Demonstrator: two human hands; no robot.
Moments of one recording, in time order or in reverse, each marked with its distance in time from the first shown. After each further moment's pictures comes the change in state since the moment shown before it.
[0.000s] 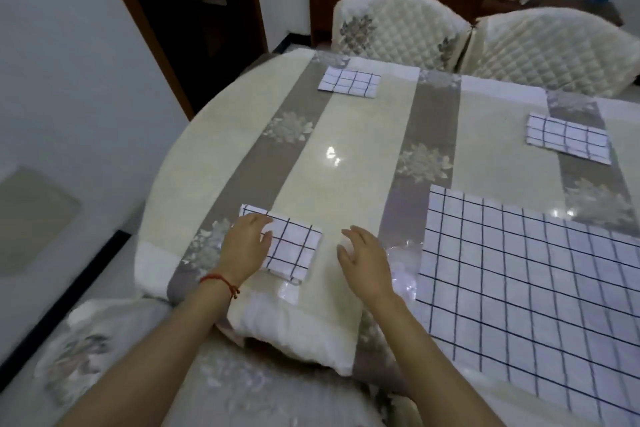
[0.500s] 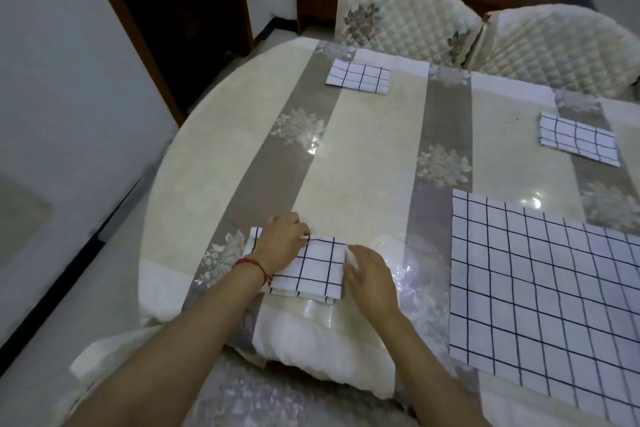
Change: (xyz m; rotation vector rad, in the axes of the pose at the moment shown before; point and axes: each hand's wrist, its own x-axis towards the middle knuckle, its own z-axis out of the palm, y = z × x) left_hand 0.059 -0.014 0.018 0.121 -0.264 0.283; right_hand 0.014 -0.021 0.048 0.040 0.013 0.112
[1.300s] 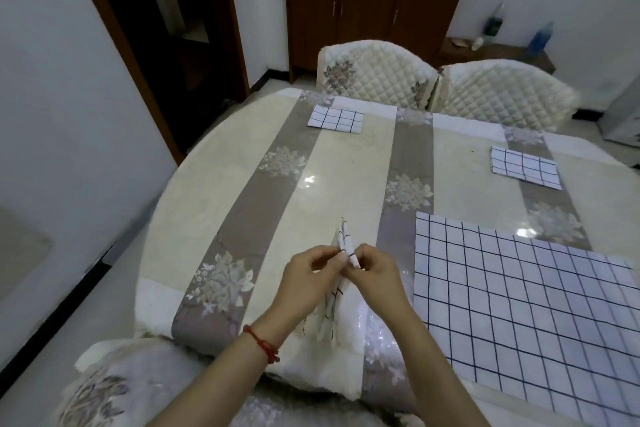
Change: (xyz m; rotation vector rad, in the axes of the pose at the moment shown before) left_hand -0.085 0.151 -0.062 -0.980 0.206 -0.197; right_hand -0.049 -0.048 -0.105 0.660 0.050 -0.018
